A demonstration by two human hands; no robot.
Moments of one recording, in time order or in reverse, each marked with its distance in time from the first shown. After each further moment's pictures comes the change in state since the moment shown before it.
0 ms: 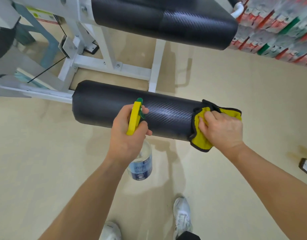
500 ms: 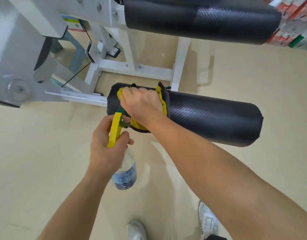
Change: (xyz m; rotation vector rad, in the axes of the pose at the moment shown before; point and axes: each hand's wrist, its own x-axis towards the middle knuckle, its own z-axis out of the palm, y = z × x) left_hand 0.001 -0.023 -0.121 0.109 0.139 -0.039; right_hand 0.177 -0.275 0.003 0.455 0.026 0.018
